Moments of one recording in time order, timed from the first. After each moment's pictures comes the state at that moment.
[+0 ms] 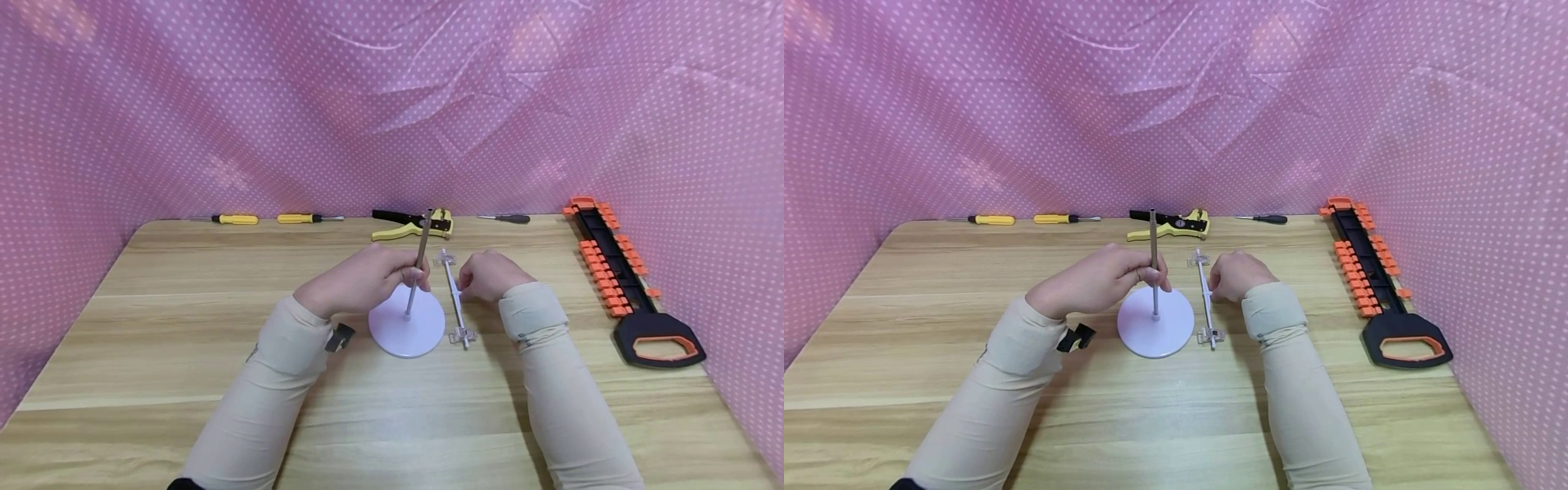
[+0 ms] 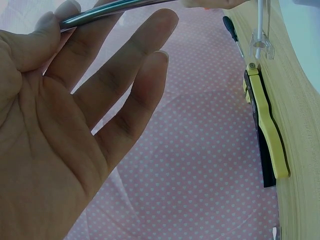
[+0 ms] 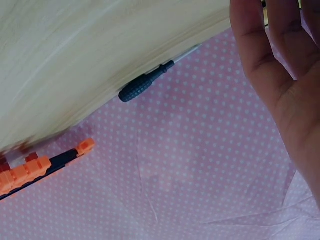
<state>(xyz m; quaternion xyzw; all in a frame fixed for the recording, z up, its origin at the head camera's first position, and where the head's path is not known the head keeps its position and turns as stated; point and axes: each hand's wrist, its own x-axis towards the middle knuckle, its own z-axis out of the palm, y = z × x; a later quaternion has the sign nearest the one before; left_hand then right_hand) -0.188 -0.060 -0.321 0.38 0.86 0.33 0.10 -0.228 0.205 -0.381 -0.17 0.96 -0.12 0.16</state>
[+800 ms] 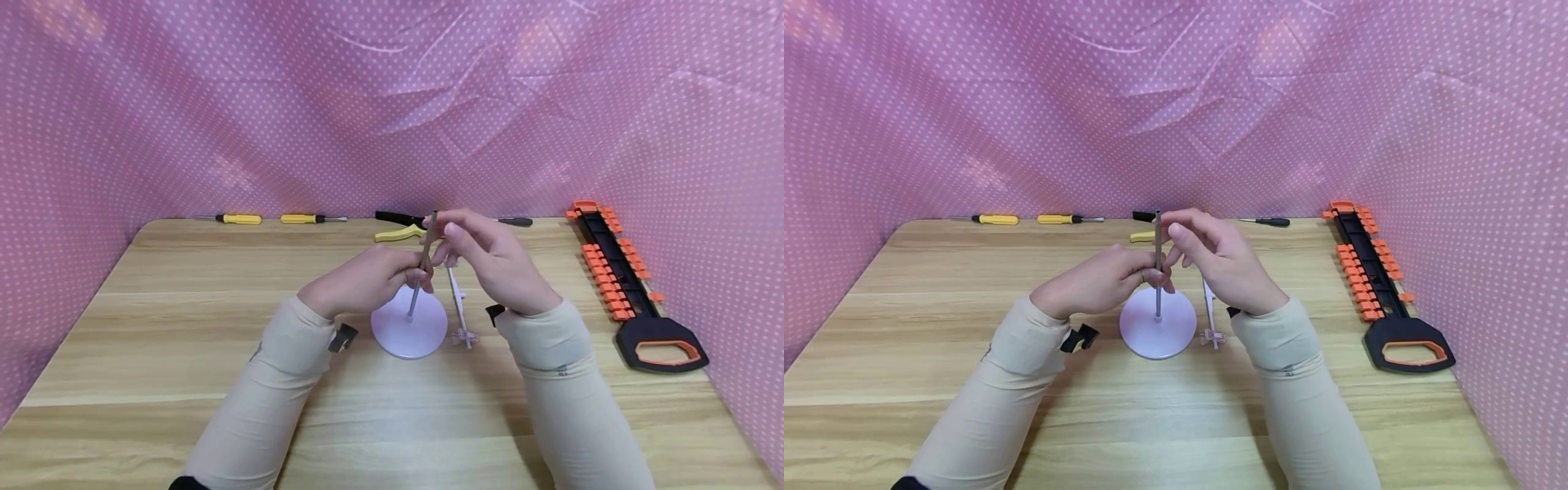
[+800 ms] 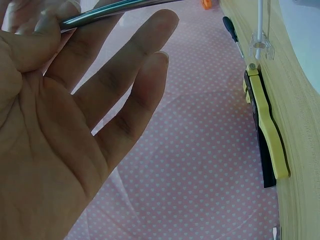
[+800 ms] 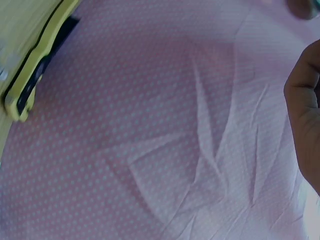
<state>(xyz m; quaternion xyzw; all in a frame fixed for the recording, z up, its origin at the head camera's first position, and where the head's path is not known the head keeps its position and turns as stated) -0.189 -0.062 -0.320 0.39 0.86 0.32 0.10 -0.164 0.164 -0.297 -0.29 0.76 -0.58 -0.02</state>
